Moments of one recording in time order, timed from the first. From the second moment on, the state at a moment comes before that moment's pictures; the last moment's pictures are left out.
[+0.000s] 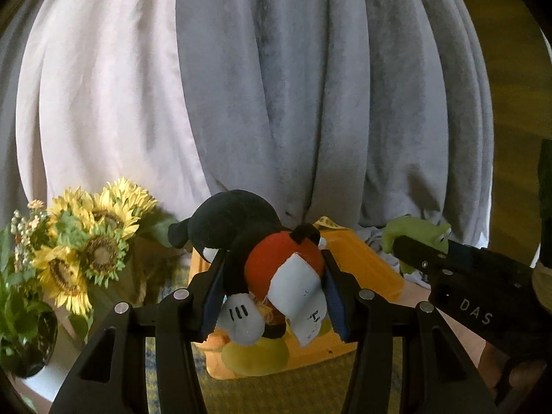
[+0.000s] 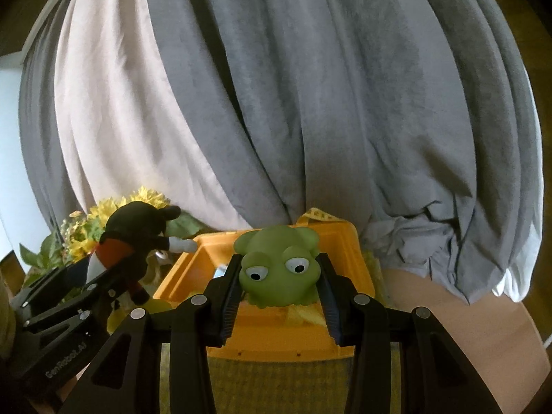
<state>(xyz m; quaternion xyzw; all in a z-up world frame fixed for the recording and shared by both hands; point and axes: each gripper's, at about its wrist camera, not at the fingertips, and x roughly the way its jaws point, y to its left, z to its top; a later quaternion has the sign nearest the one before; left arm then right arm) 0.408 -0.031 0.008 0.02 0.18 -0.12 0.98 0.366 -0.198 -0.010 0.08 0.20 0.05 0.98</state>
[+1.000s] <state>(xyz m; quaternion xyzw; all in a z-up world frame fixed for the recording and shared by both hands) 0.532 -0.061 -0.057 0.05 0.27 -0.17 0.95 0.498 -0.217 -0.079 0.09 0.28 0.04 0.95</state>
